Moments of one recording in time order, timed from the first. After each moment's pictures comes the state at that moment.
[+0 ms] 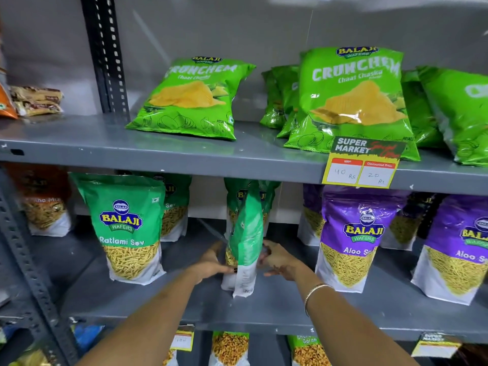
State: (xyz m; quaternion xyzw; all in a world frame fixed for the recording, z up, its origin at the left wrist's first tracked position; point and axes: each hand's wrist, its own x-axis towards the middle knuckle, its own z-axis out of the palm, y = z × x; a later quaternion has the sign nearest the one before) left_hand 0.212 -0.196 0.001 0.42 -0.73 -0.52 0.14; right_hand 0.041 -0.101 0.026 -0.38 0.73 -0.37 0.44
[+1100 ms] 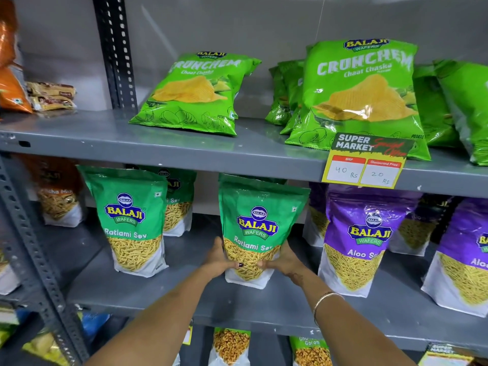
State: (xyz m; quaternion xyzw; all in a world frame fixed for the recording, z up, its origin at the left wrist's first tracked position) left_hand 0.188 -0.179 0.000 0.50 -0.73 -0.43 0.20; right_hand 0.010 -0.105 -0.011 -0.43 0.60 -0.52 0.43
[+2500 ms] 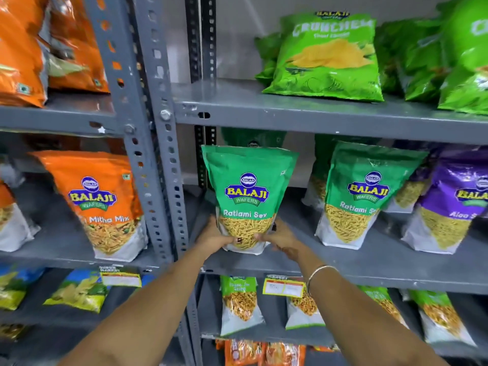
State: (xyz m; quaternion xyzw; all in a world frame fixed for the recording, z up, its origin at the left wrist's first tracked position) left_hand 0.449 -0.275 -0.020 0.53 -0.69 -0.44 0.23; right_hand 0.289 -0.184 -0.005 -0.38 0.68 -0.47 0.42
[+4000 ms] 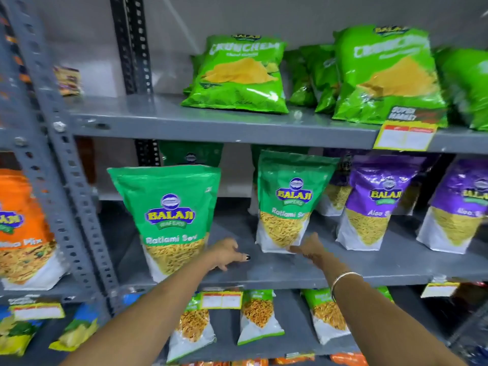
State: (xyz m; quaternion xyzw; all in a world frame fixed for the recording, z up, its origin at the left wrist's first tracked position) left_hand 0.304 -0.188 0.003 0.44 -0.77 -0.47 0.00; right_hand 0.101 -0.072 -0.002 -0.27 0.86 -0.35 0.27
